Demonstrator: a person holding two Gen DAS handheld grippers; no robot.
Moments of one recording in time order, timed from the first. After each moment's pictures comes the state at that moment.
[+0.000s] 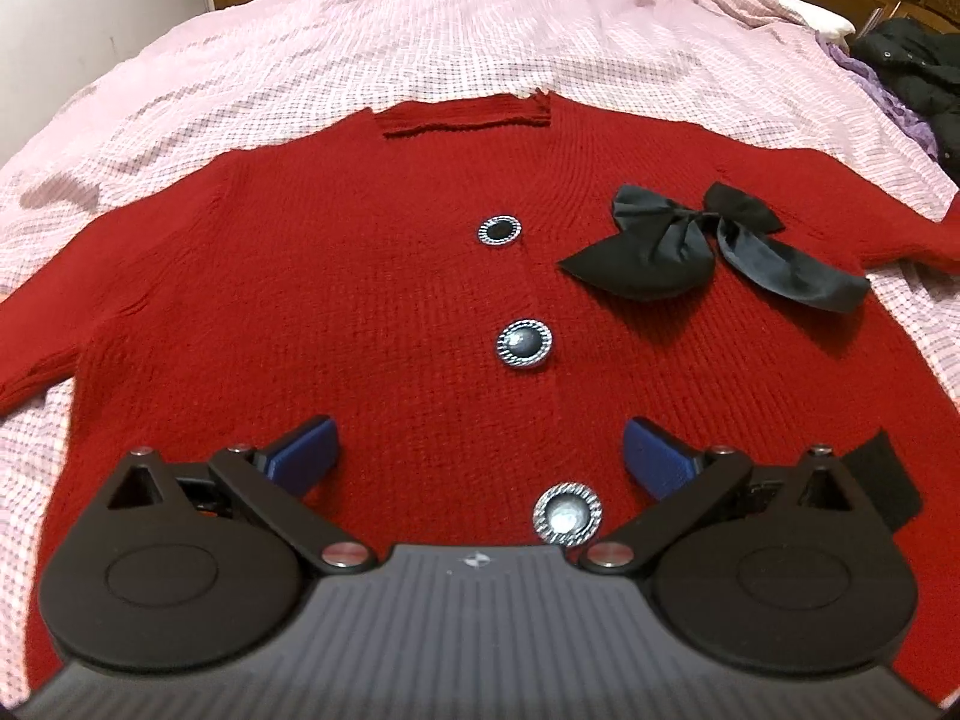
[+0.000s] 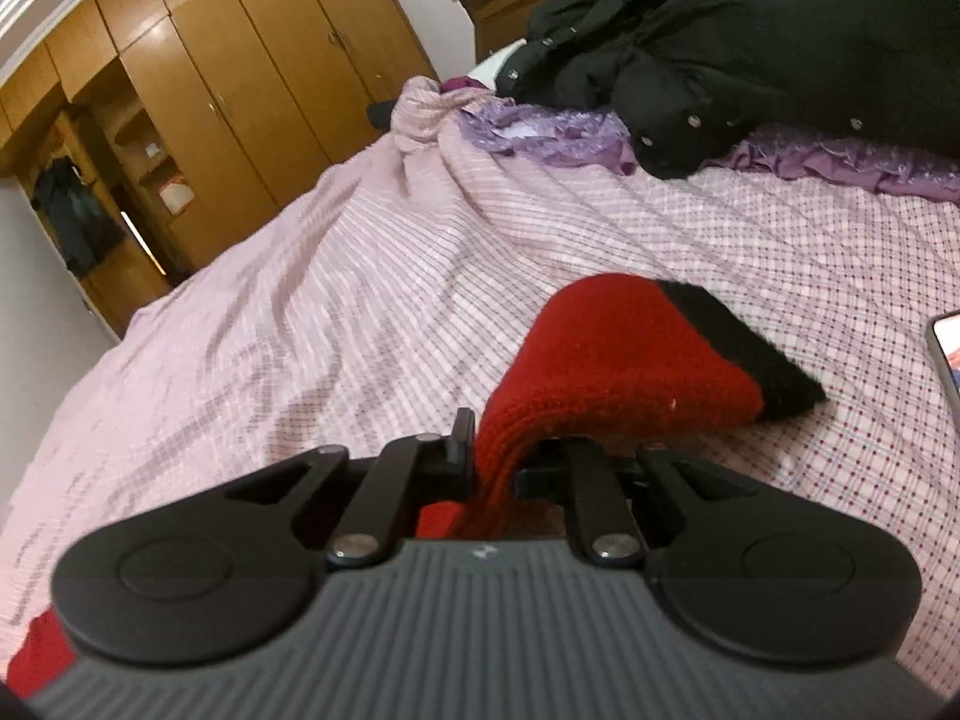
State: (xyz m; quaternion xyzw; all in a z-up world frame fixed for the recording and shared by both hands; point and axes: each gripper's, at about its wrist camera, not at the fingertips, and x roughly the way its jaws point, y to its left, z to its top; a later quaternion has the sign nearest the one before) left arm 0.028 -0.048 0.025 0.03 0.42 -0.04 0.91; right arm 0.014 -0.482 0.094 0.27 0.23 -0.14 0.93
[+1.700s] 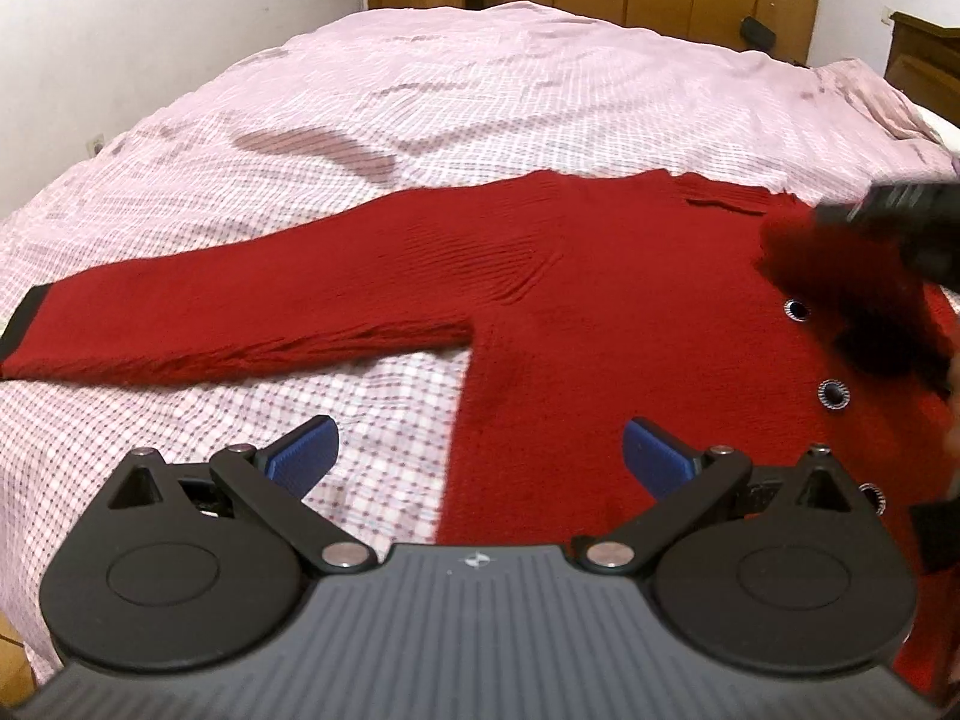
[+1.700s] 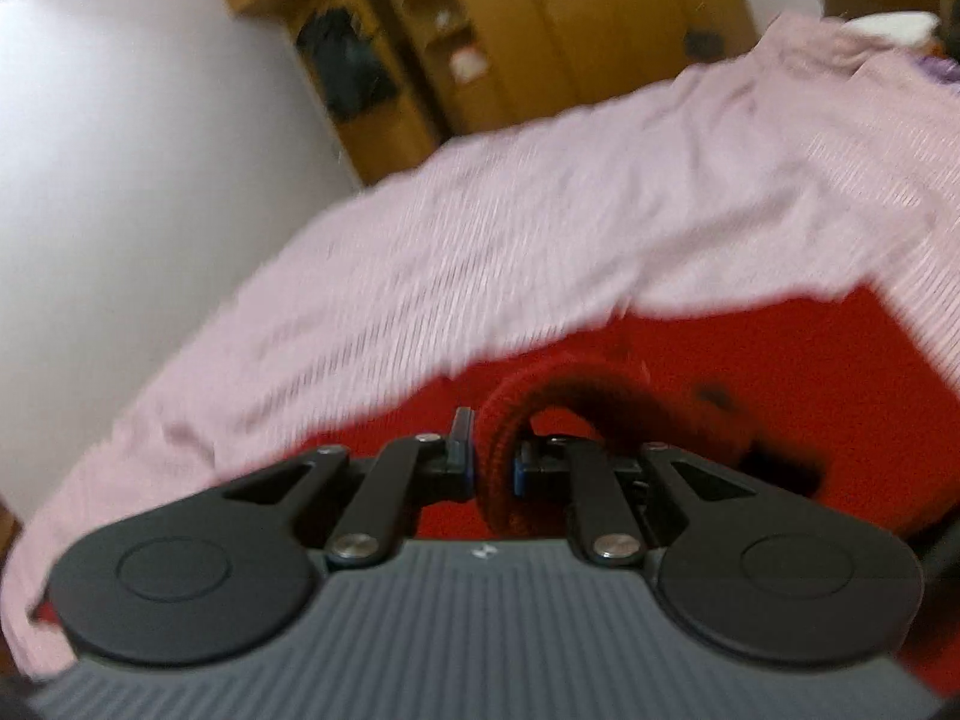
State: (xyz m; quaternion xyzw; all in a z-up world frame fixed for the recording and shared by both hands) left arm -0.011 0.113 0.056 -0.03 0.38 0.08 0.92; right arm 0.060 -0.112 0.095 0.17 0.28 0.13 0.94
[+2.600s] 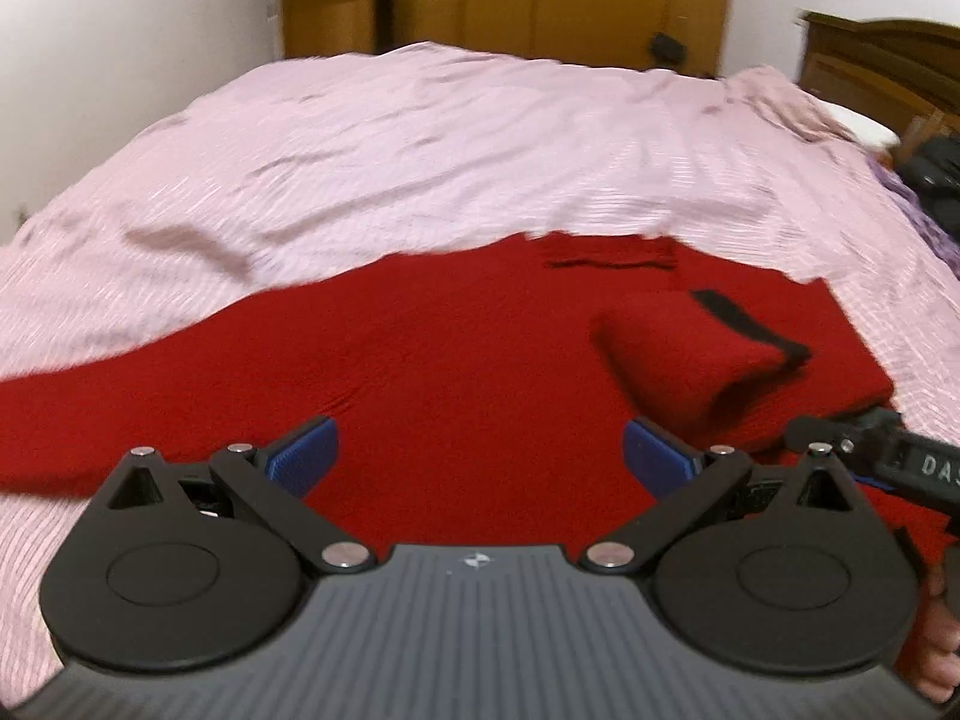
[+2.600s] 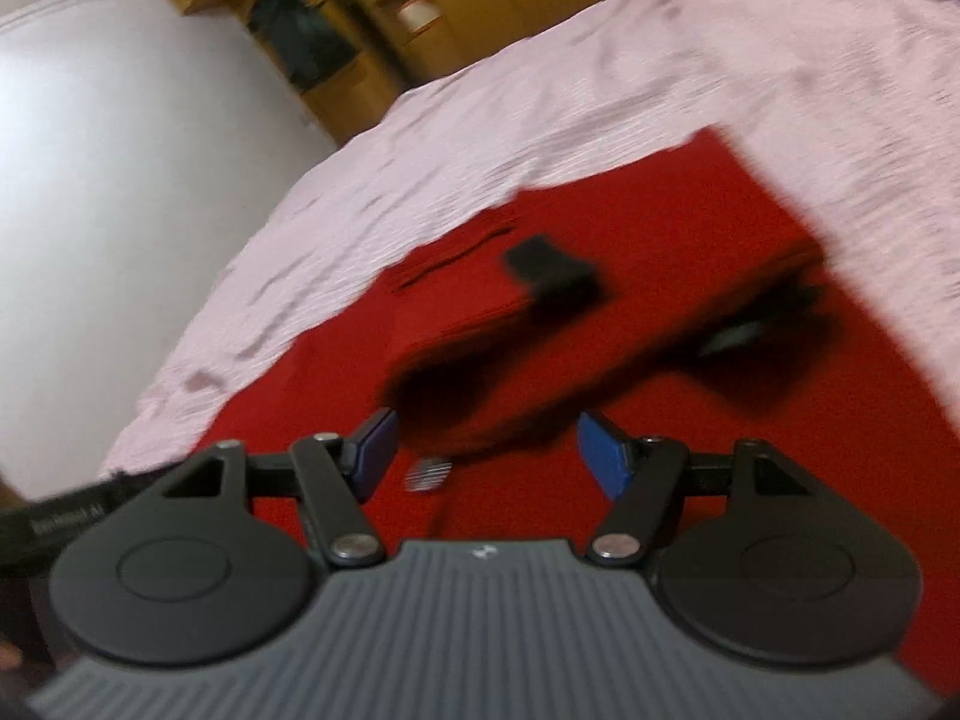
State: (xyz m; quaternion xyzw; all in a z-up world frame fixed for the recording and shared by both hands) left arm 0.023 0.040 0.094 -0.01 0.35 -0.01 0.94; right arm -0.031 -0.200 0.094 0.24 0.32 0.08 0.91
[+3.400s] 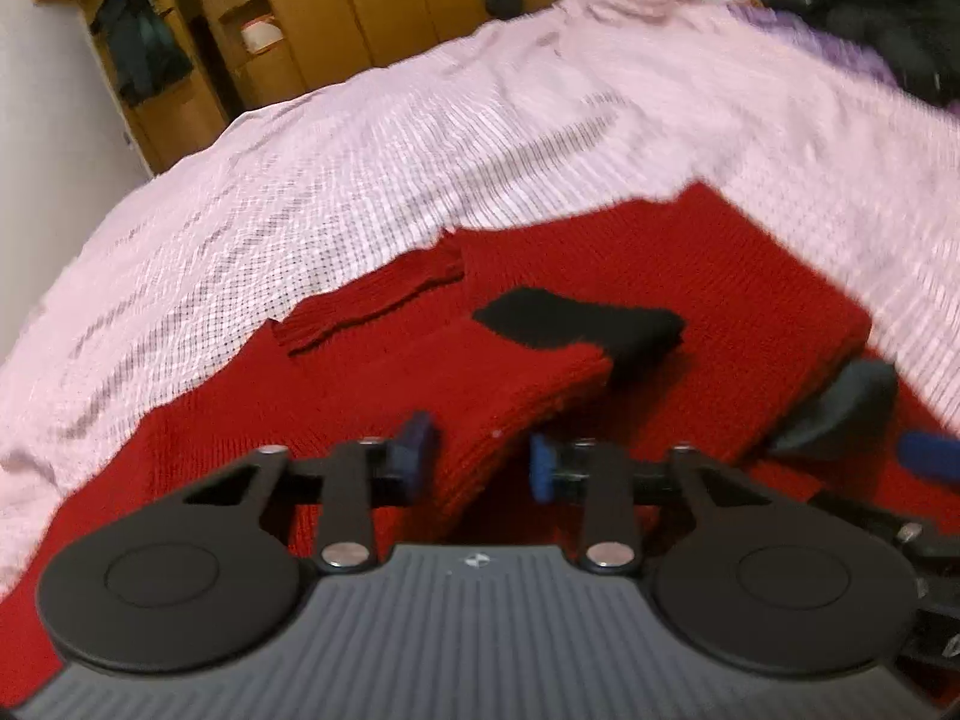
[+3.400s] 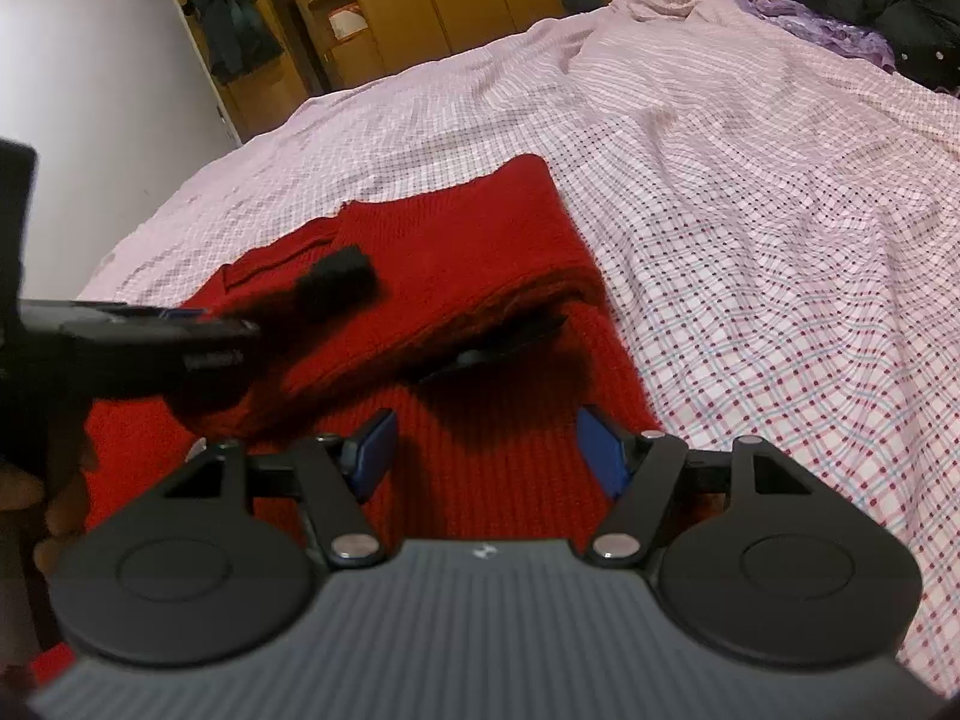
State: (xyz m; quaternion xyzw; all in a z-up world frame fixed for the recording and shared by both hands) left arm 0.111 -0.116 0.044 0.17 0.33 -0.10 0.92; right arm -0.035 -0.237 0.061 0.16 0.32 0.01 0.93
